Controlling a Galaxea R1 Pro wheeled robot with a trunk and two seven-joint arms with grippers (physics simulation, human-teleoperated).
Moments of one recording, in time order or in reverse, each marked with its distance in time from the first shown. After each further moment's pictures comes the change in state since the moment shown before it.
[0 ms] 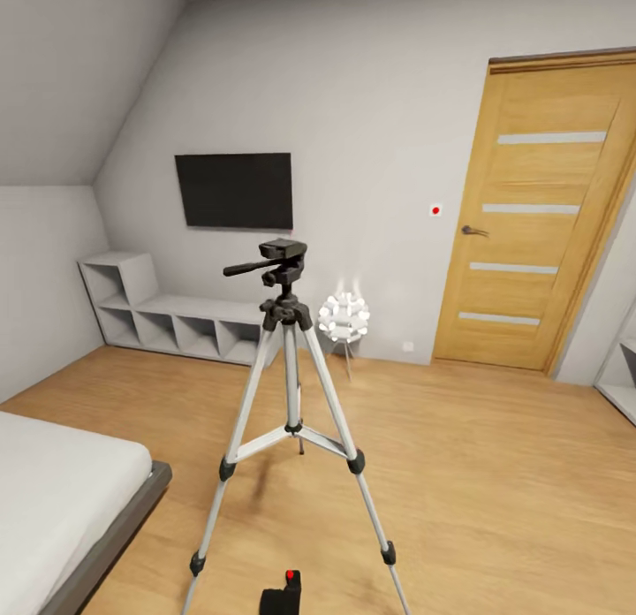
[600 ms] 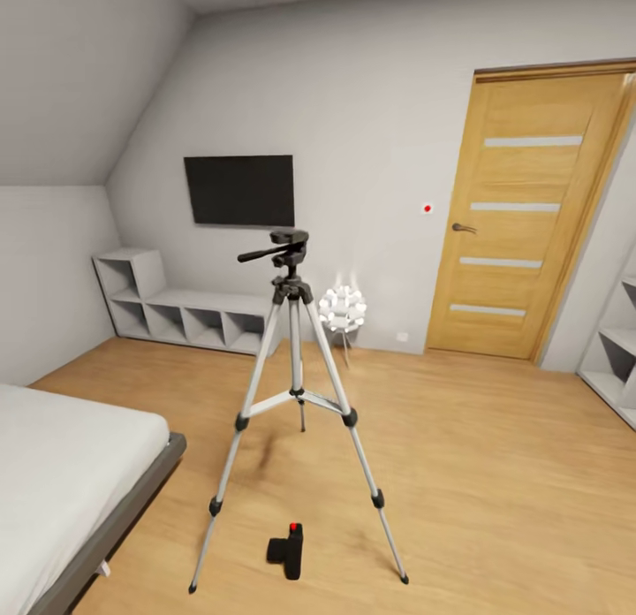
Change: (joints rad) left arm 0.000 0.000 0.000 0.000 0.000 -0.001 0.000; right arm 0.000 0.000 0.000 -0.001 0.000 0.001 0.000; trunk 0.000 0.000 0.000
